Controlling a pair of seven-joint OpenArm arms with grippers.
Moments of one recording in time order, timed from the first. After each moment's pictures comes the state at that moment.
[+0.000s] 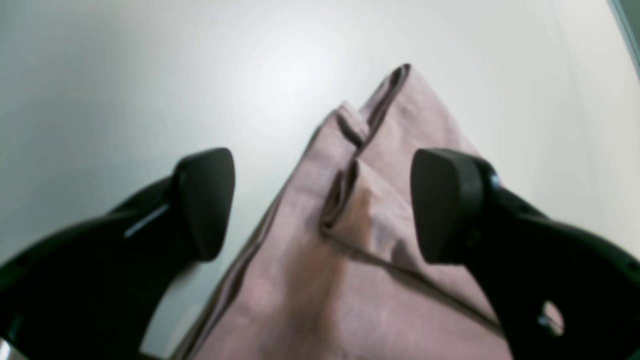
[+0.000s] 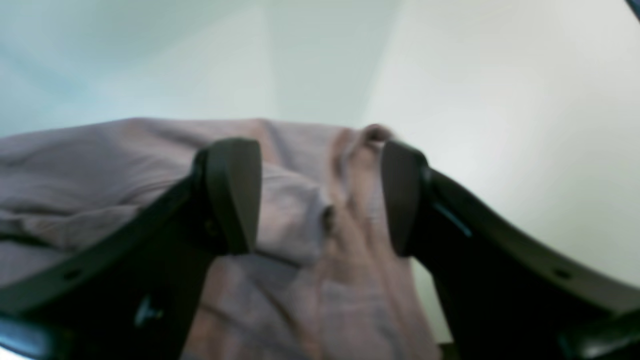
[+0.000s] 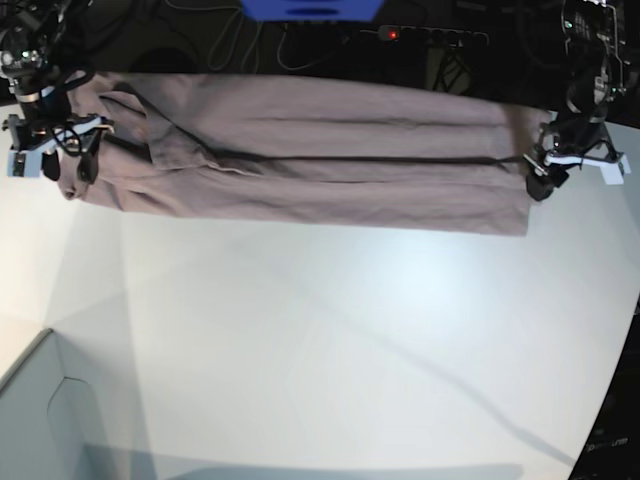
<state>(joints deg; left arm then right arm) 19.2 -20.1 -17.0 74.0 -56.2 -8.7 16.9 -21.0 -1.0 44.2 95.6 7.6 39.3 -21.7</state>
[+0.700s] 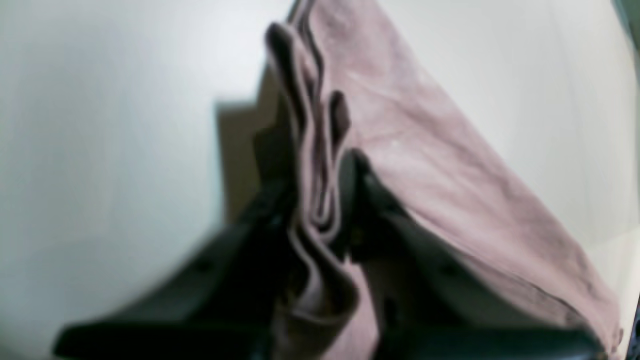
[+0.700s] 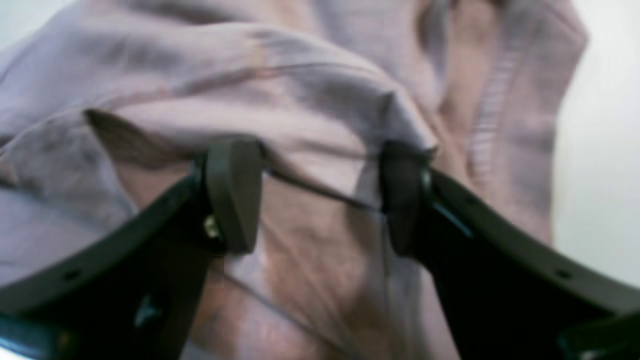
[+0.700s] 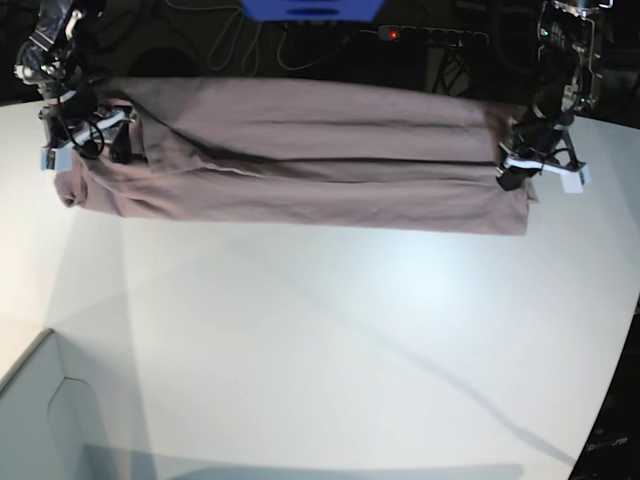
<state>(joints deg) 15.8 -19.4 -7.6 69.3 -56.8 -9.7 15.5 -16.5 3.2 40.3 76.1 8.8 39.2 -22.4</state>
